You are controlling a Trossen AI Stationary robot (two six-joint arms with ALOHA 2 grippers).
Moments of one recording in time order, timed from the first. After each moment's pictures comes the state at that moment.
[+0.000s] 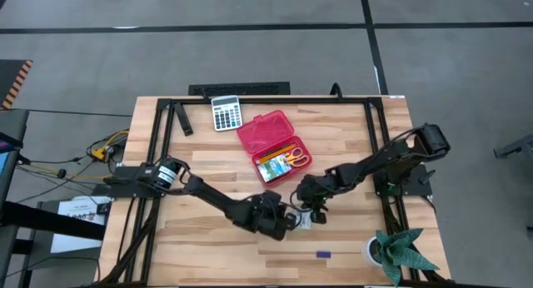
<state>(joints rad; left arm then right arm) -0.38 2.22 1.48 -0.22 -0.66 -1.34 0.22 1.61 0.71 -0.08 -0.17 0.29</state>
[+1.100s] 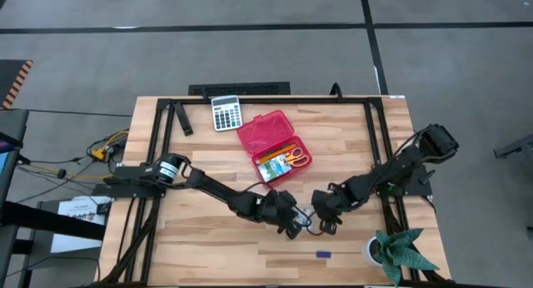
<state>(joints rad) -0.32 2.22 1.48 -0.06 -0.32 -0.86 0.46 1.55 0.71 -0.38 -0.03 0.83</state>
